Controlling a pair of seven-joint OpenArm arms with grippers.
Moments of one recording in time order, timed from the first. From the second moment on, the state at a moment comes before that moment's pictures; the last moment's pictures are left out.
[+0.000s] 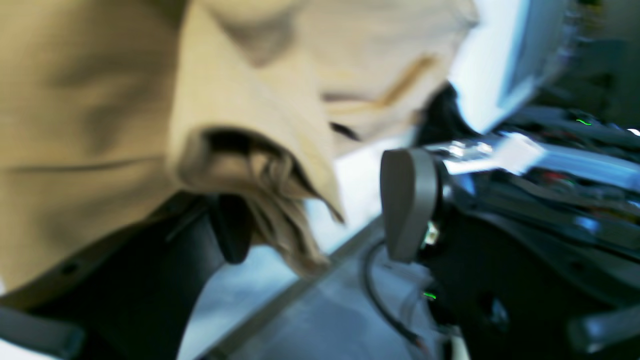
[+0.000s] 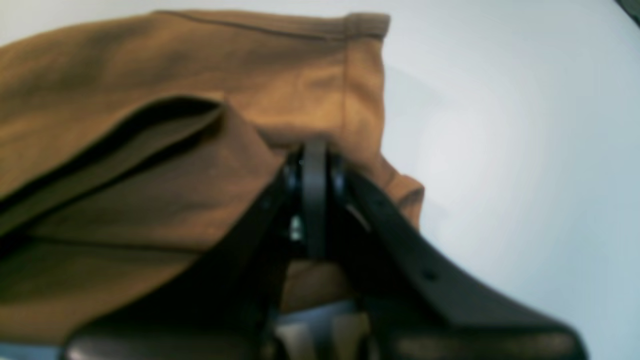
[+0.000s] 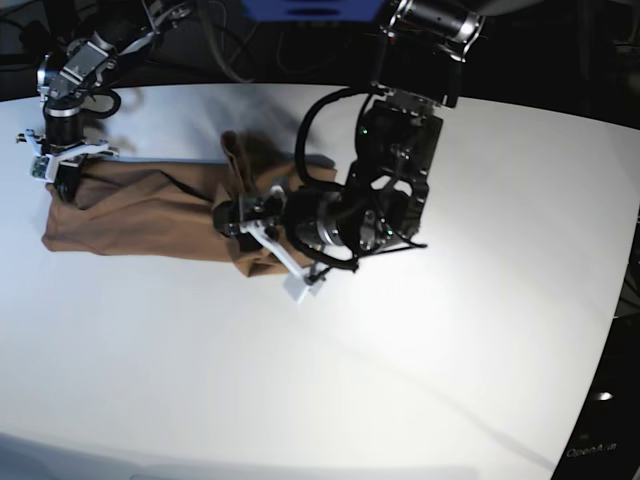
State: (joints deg) left arm -7.0 8.6 15.1 86.4 -43.0 9.1 70.6; right arm -2.1 -1.4 67.1 62.8 -39.9 40.2 26.3
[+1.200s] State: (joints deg) left arm -18.5 1.1 29.3 86.8 -57.4 9.7 57.9; right arm -3.2 -2.2 67.3 62.7 -39.8 39.9 28.9
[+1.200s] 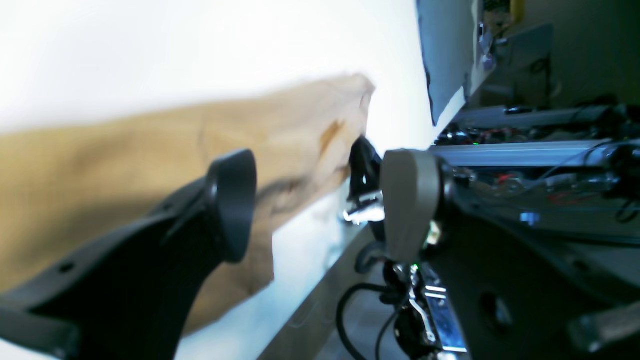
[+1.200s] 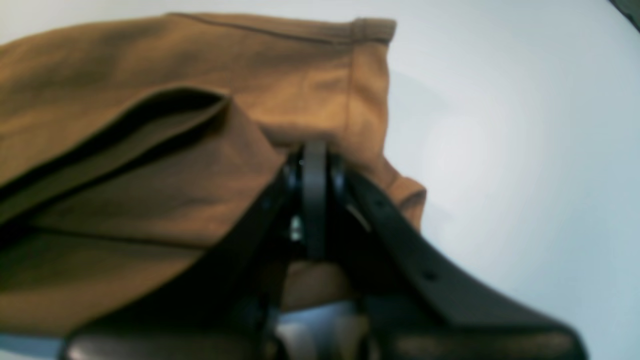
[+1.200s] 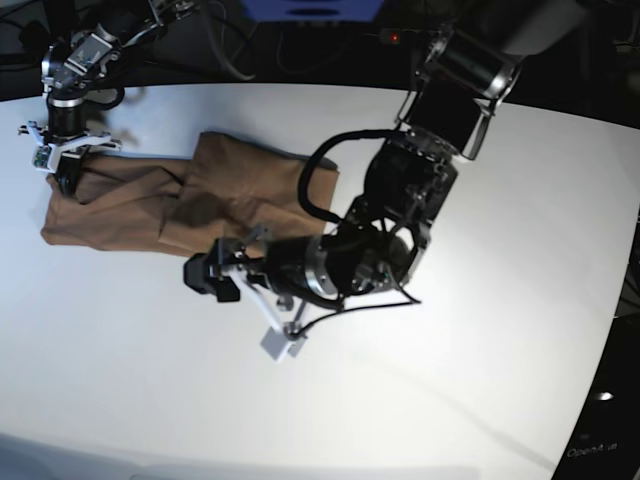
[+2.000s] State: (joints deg) left arm -33.7 1.4 59.5 86.5 -19.3 8.5 64.1; right arm -3.5 -2.0 67.2 62.8 -39.9 40.2 29.0
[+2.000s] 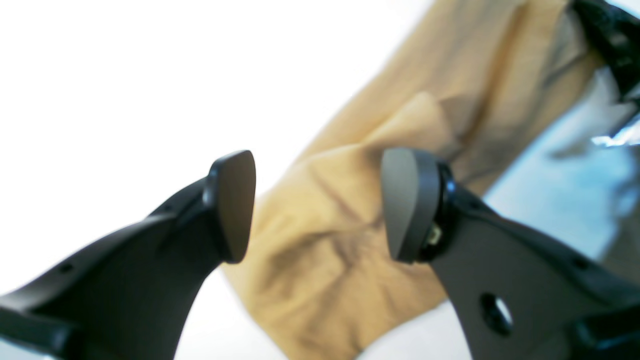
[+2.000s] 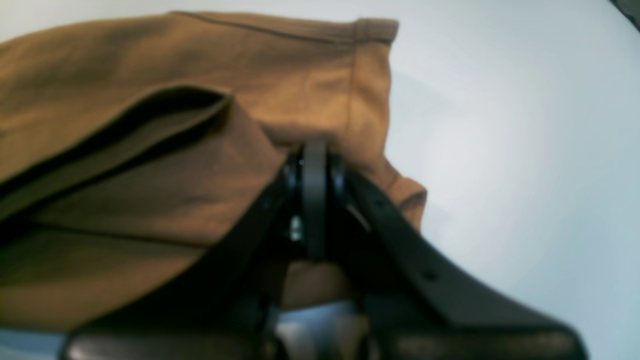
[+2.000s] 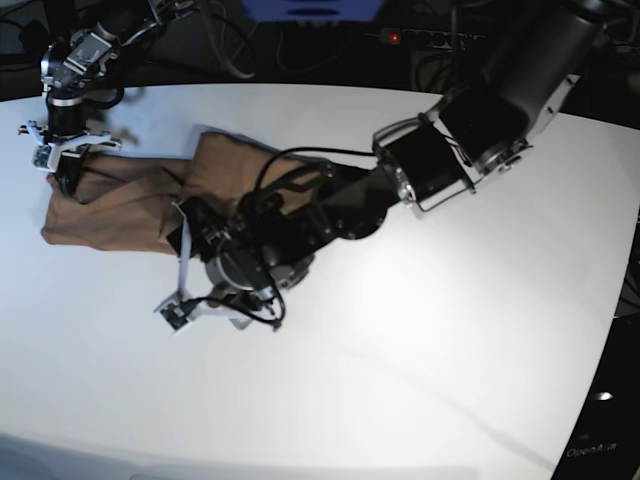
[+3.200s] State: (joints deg) left arm -31.1 6.0 63.0 76.6 5.7 -29.2 58.0; right arm -3.6 -1.6 67.2 62.7 -40.0 40.5 28.9
